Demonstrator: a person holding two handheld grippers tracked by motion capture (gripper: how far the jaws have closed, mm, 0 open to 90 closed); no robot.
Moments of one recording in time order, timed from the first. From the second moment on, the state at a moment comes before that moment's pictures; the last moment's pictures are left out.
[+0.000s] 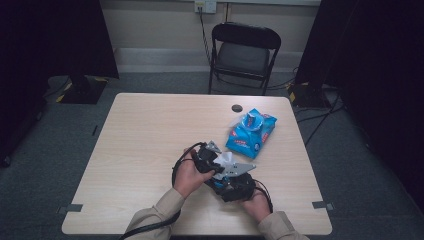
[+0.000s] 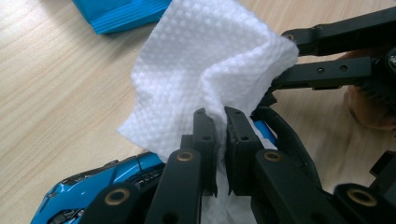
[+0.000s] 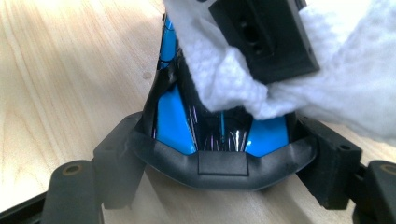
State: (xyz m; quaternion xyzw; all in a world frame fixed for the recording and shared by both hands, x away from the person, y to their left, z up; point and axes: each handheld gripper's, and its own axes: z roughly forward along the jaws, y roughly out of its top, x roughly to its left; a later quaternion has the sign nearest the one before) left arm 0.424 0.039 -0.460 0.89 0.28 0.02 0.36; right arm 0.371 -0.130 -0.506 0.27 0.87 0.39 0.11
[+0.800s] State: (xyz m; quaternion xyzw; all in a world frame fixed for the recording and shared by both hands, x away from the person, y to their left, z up) left arm 0.445 0.069 -0.467 0.87 0.32 0.05 0.37; right arm 0.371 -0.130 -0.506 0.27 0.87 0.39 0.11
